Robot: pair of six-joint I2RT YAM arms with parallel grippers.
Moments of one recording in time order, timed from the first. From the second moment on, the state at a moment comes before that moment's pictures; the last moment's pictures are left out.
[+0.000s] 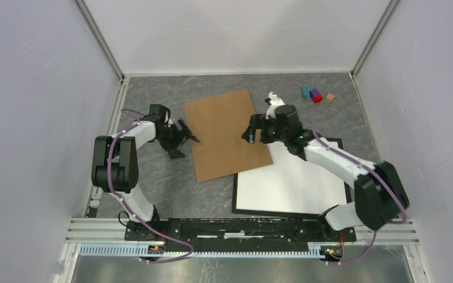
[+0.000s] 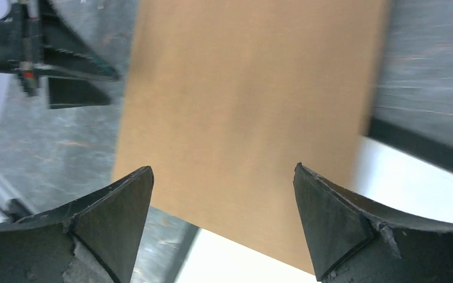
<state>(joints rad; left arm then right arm) -0.05 1.75 1.02 -0.49 0.45 -0.71 0.59 1.50 0.93 -0.01 -0.14 0.52</state>
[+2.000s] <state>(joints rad) -0.21 1.70 0.89 -0.36 0.57 -0.71 0.30 1.47 0.67 0.21 -0.90 0.51</state>
